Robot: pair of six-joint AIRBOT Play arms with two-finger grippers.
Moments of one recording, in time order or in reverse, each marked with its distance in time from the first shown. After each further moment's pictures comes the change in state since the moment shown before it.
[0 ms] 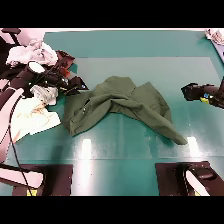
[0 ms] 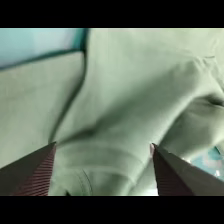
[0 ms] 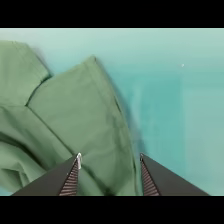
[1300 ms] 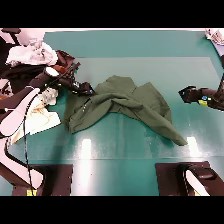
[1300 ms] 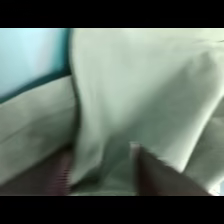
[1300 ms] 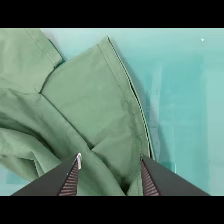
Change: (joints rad) left arm -0.060 -0.166 0.055 -0.135 0.026 0.263; right arm -0.036 -0.005 -0.020 0.088 0.030 -0.030
